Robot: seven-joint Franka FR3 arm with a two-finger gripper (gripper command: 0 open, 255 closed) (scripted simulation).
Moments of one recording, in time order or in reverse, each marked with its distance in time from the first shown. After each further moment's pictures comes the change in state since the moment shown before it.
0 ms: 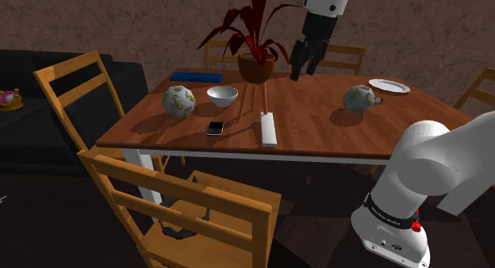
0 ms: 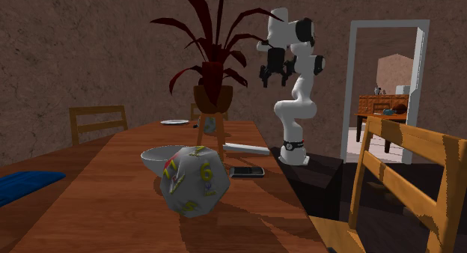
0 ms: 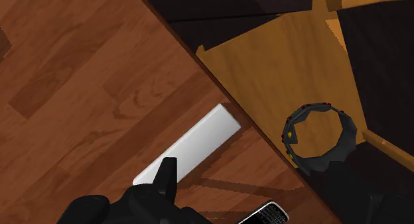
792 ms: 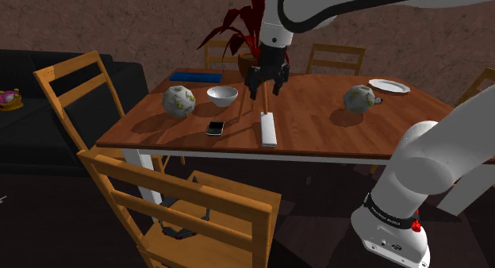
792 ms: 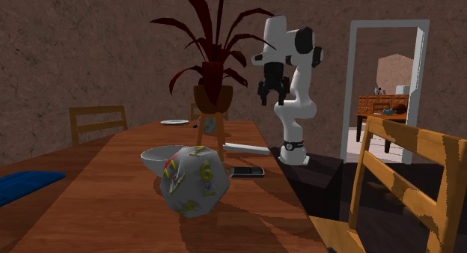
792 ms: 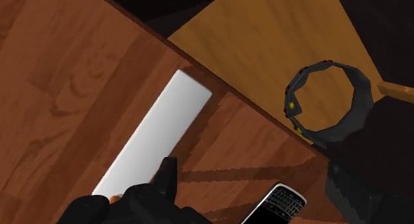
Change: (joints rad) arm -0.048 0.324 0.126 0.049 0.038 0.244 0.274
